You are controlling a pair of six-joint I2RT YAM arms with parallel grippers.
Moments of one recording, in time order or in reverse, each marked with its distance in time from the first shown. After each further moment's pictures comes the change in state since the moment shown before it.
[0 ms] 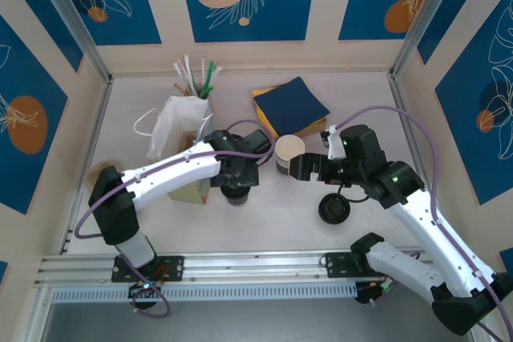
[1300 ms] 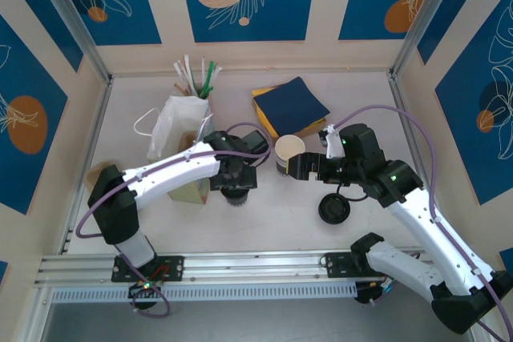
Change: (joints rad) left arm 0.024 0.000 -0.039 0.016 0.072 0.004; right arm 0.000 0.011 -0.001 0.019 -0.030 0.000
